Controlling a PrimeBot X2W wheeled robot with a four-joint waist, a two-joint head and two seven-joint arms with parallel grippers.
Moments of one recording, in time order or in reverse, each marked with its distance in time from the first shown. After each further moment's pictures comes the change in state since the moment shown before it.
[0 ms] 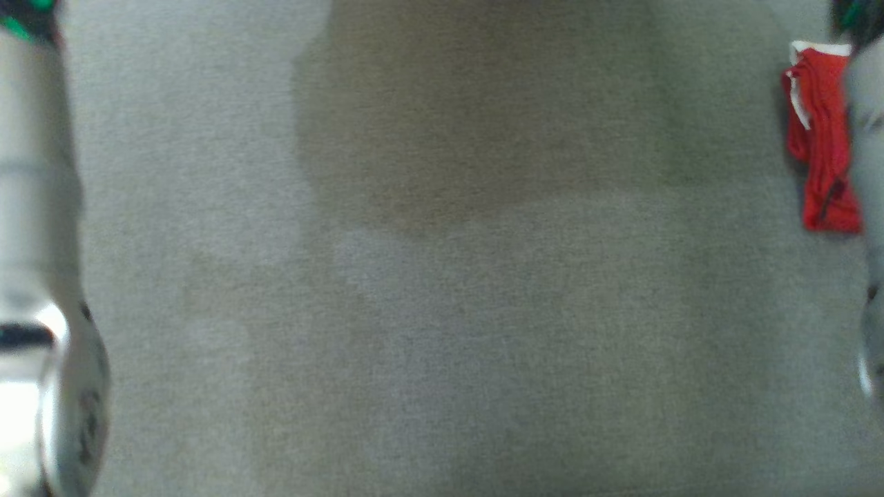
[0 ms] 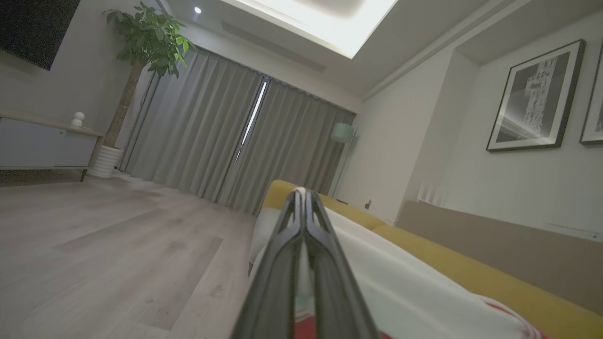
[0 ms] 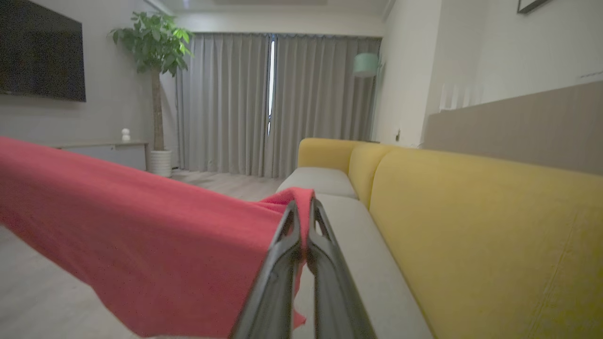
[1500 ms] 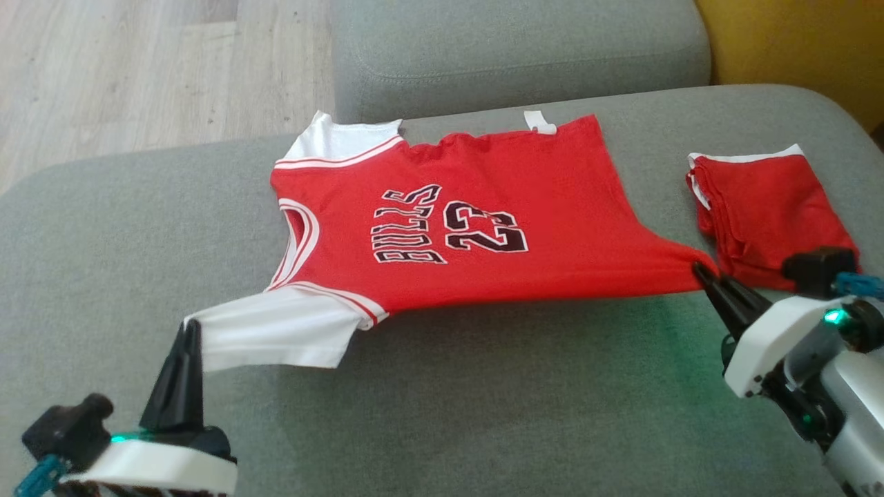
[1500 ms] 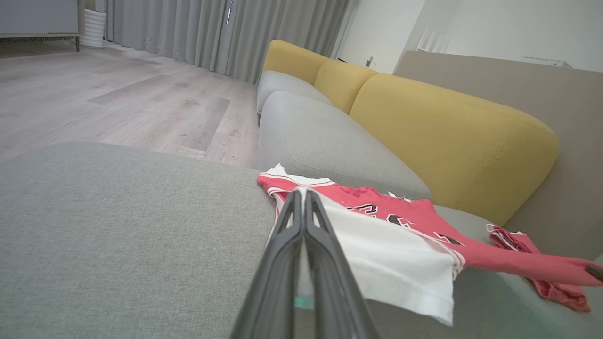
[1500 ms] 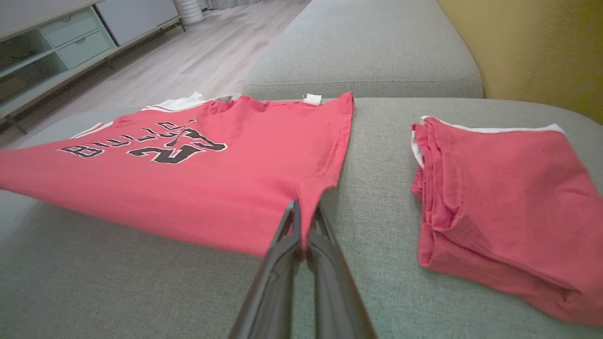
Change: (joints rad) left arm 1.337 0.195 -0.253 -0.734 -0.168 0.180 0.051; right arm 0.881 -0.322 0.430 -0.378 0.582 0.000 0.295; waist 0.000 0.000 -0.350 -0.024
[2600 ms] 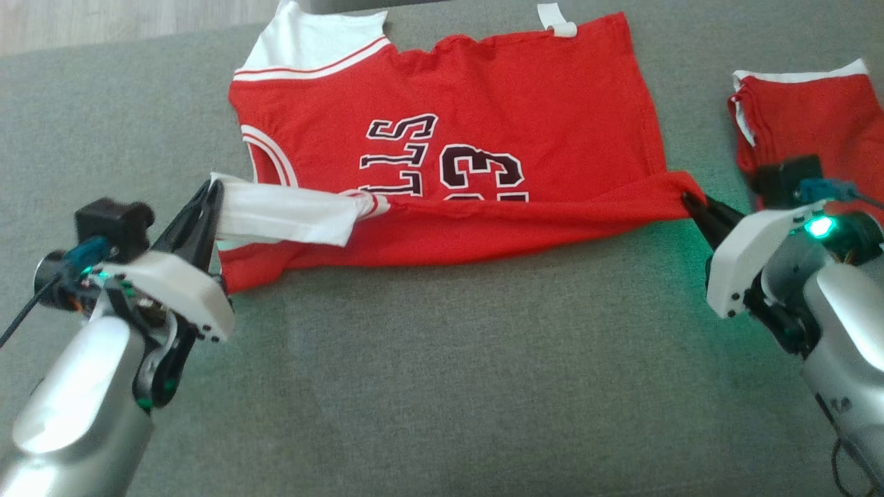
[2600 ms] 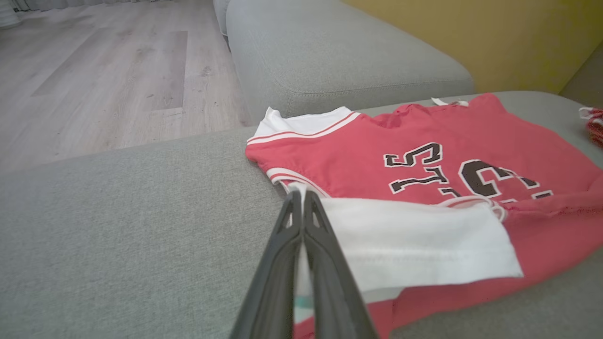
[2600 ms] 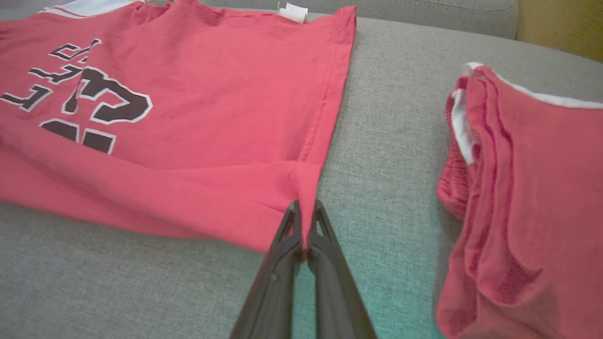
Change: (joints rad) left arm -0.521 0.059 -0.160 0.323 0.138 -0.083 0.252; right arm -0.193 0.094 -0.077 0.077 -0.212 0.000 0.194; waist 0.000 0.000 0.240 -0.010
